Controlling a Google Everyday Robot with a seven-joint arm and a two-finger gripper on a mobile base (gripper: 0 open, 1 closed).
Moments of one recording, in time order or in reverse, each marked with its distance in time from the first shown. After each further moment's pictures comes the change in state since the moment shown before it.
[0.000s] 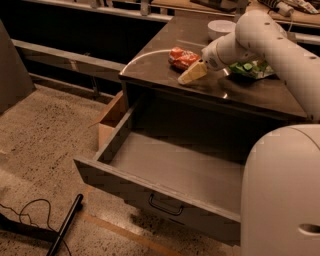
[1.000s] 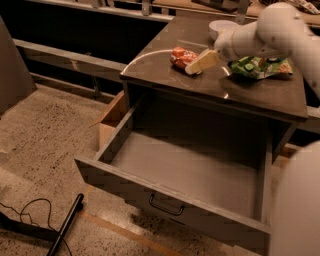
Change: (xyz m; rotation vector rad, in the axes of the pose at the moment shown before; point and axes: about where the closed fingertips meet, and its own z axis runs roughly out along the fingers) arm -0.026 -0.020 -0.053 0.069 -0.153 0.033
